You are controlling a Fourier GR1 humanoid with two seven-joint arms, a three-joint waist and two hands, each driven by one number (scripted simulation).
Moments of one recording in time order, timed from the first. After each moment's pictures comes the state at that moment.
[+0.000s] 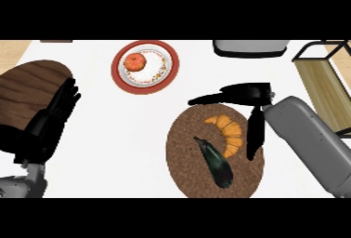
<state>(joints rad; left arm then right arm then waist) -0.10 0.40 -0.10 -1.63 0.21 0.10 0.13 -0.77 -0.42 0.48 -1.12 0.05 0.91 -0.11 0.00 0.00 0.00</state>
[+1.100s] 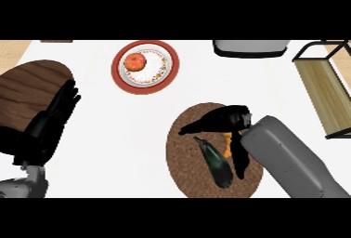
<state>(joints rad) -0.09 0.33 -0.03 -1.65 0.14 0.03 0.15 -0.67 -0.31 0.55 -1.22 0.41 0.95 -0.07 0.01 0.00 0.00</state>
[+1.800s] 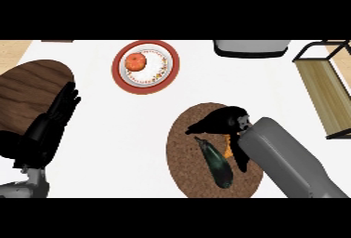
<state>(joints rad) -0.07 0.29 -0.01 -1.67 0.09 0.00 0.16 -0.67 -0.30 0.59 -1.15 0.65 0.91 -0.13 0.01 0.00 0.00</state>
